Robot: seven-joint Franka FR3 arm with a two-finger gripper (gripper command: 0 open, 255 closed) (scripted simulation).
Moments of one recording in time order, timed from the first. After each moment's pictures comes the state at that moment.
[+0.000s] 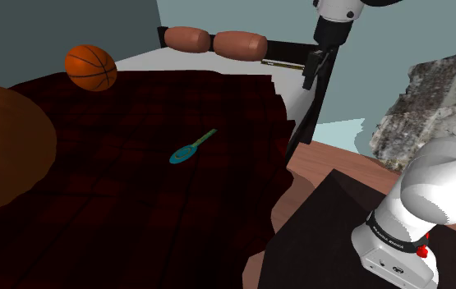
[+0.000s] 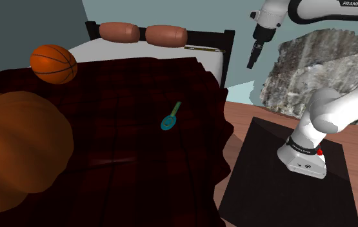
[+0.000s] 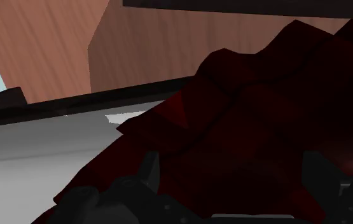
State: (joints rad) arm -0.01 -0.79 0.02 -2.34 -0.07 1.69 -0.09
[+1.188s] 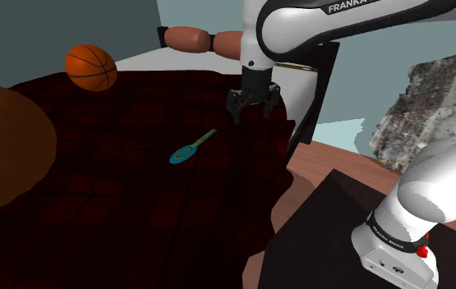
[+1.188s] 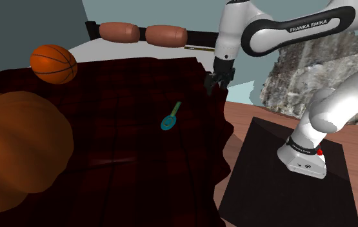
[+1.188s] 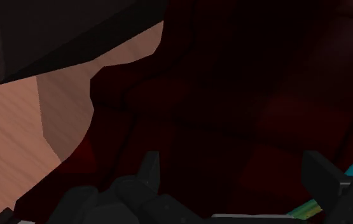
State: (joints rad) arm -0.07 -0.41 0.36 -2.26 0.13 1.93 0.66
